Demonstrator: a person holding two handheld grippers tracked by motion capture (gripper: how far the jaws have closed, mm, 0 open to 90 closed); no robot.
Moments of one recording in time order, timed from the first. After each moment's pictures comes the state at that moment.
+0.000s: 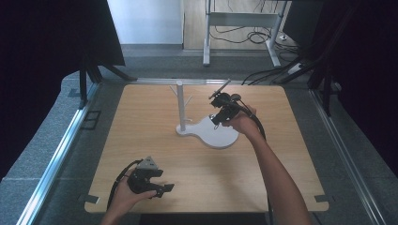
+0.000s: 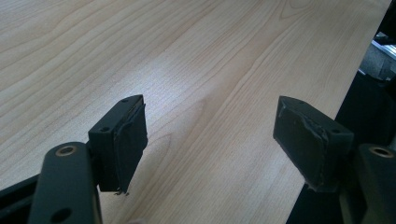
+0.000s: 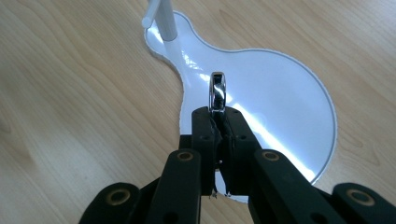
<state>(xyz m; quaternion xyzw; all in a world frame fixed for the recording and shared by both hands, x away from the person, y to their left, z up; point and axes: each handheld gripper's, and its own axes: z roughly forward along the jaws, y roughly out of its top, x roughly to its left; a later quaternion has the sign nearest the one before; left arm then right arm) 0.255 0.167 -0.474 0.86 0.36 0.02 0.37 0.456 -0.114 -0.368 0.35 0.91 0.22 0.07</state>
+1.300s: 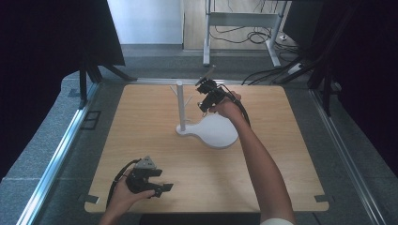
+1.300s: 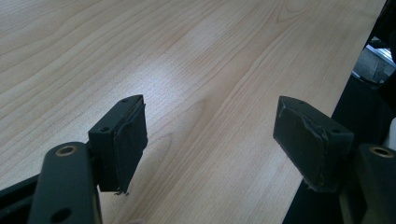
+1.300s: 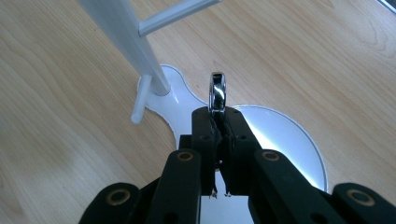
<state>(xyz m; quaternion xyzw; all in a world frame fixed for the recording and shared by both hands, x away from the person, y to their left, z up) 0.255 0.171 -0.472 0.85 0.37 0.01 0.38 0.502 -0.070 -0.358 0.35 0.91 0.21 0.07</state>
